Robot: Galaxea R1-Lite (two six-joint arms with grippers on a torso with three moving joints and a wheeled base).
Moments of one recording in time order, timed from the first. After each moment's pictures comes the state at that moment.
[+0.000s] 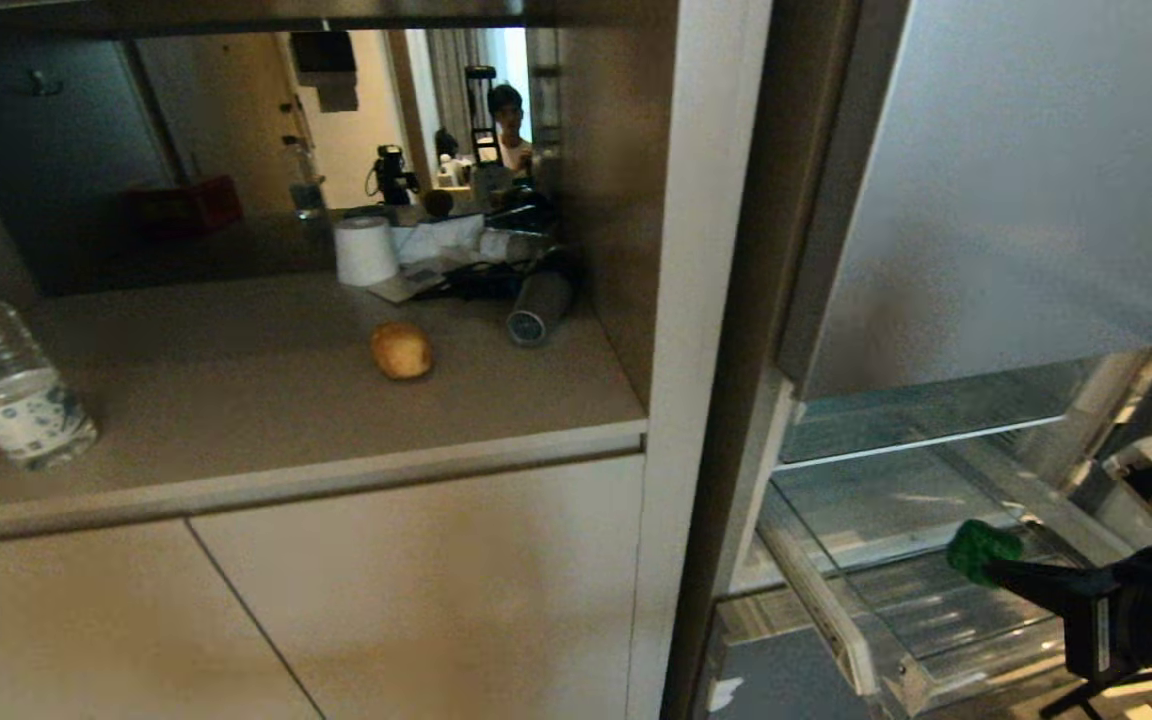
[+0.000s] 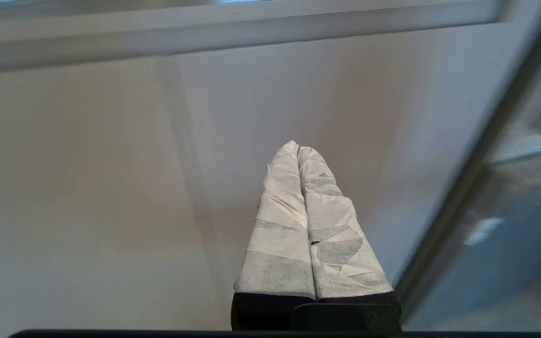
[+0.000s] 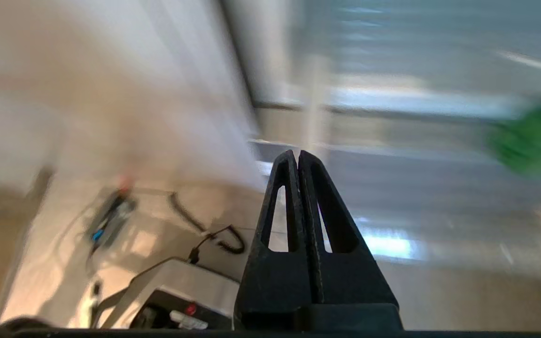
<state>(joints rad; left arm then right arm) 0.00 0.00 0.00 -0.02 0.00 0.00 0.10 1.20 -0.41 -0.29 0.22 -0.03</state>
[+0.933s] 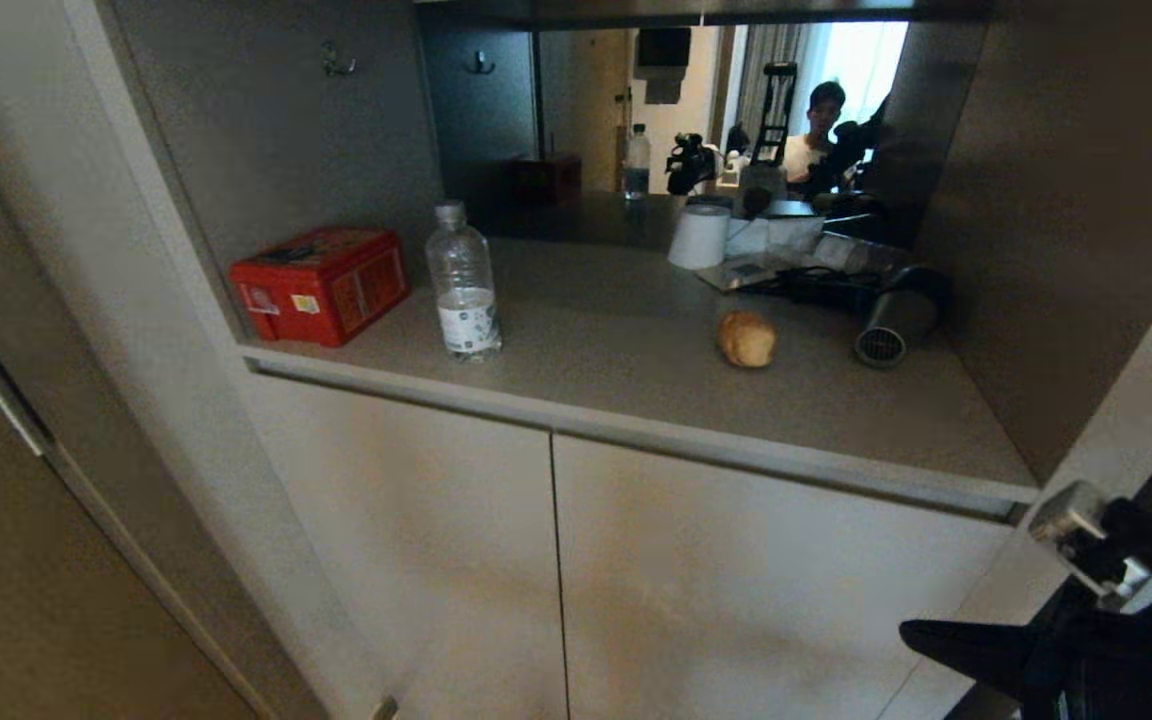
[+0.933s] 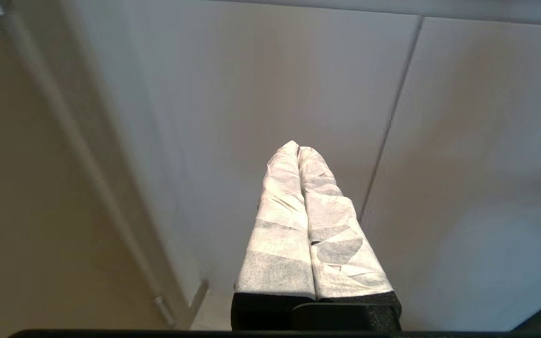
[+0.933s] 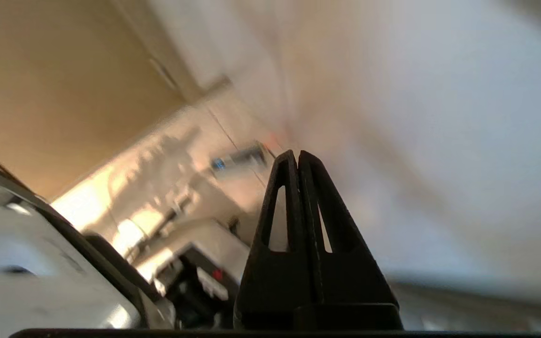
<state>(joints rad) 0.00 0.00 0.00 -0.02 0.00 0.00 0.42 1.18 -0.40 -0.30 0.23 -0.02</state>
